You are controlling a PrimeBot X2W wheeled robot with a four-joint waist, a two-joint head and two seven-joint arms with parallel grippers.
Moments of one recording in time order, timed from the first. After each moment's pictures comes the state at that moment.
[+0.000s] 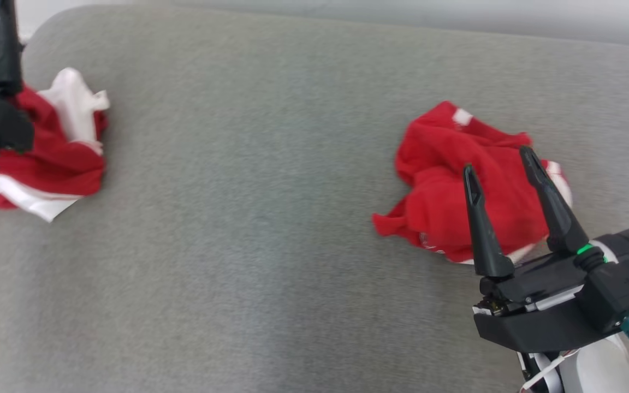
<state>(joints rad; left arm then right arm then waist) -0.97 0.46 -0.21 0.62 -0.36 -0.13 -0.26 -0.21 -0.12 0.16 -0.21 0.08 0.13 -0.14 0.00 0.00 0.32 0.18</state>
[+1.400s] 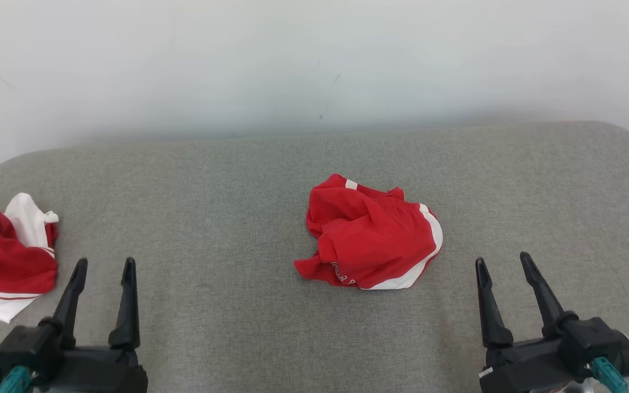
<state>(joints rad) -0.13 0.23 -0.05 0.13 -0.30 -0.04 -0.26 -0.07 -0.06 0.05 0.13 0.10 0.13 -0.26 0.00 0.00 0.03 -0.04</state>
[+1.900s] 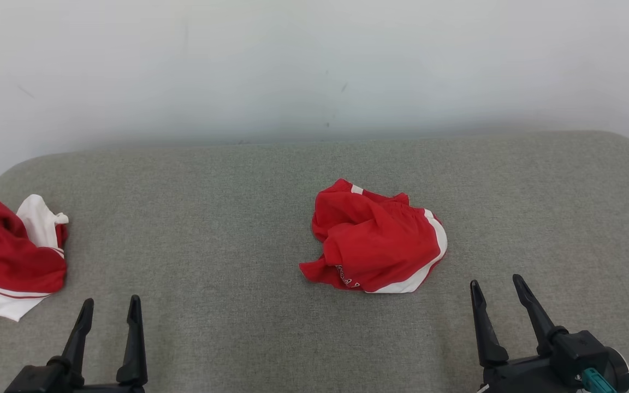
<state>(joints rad) 0.01 0.17 -0.01 0.09 -0.27 -0.03 -0.26 -0.04 -0.07 0.06 0.20 0.10 0.13 -0.26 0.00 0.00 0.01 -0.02</state>
